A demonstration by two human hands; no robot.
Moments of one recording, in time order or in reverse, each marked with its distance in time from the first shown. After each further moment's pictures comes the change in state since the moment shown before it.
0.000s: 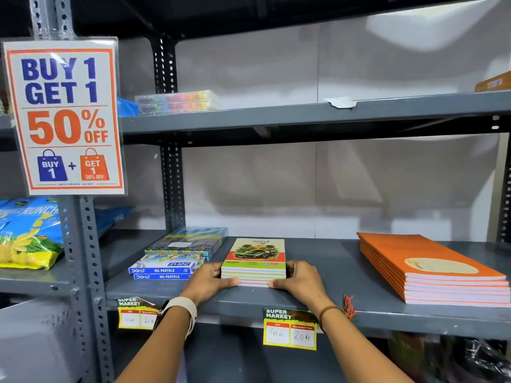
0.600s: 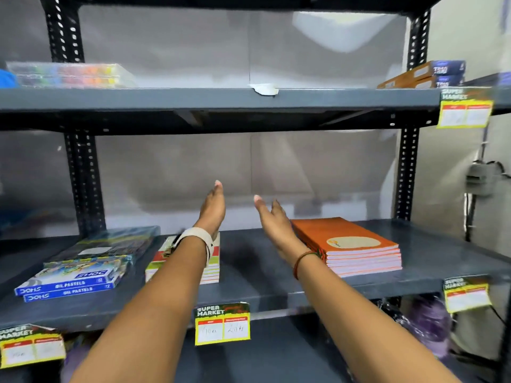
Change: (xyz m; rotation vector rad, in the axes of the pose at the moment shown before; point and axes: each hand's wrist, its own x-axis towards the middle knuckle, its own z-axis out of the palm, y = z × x) left_hand 0.065 0.173 0.106 -0.247 0.192 0.080; right_hand 0.004 -0.033 -0.109 0.377 0.262 0.062
